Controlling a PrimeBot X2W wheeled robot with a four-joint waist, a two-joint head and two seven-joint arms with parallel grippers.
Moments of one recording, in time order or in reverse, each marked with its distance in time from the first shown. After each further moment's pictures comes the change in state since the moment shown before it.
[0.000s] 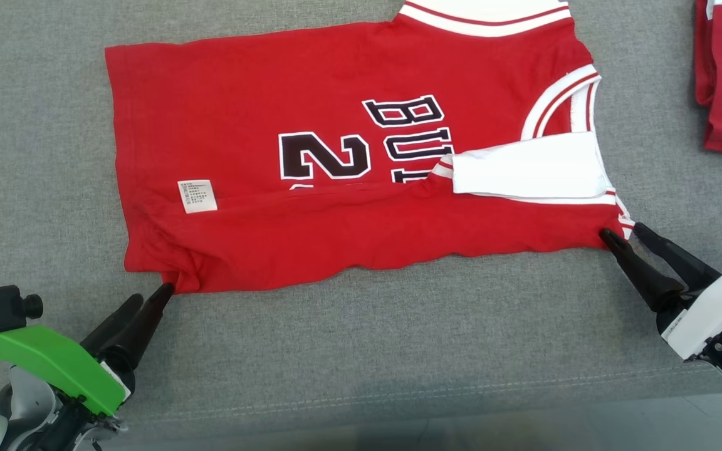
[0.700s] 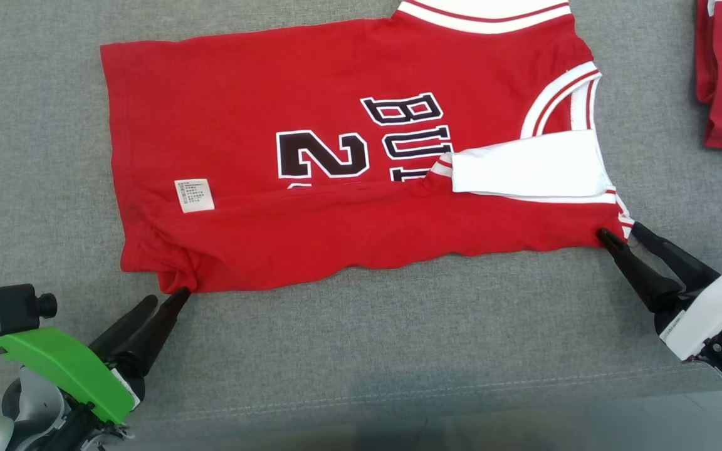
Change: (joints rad) left arm 0.006 0.016 -0.021 -0.056 0.012 -0.030 0.017; right arm 0.000 -0.003 0.005 -0.010 -0.002 0.000 0.000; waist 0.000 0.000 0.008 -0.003
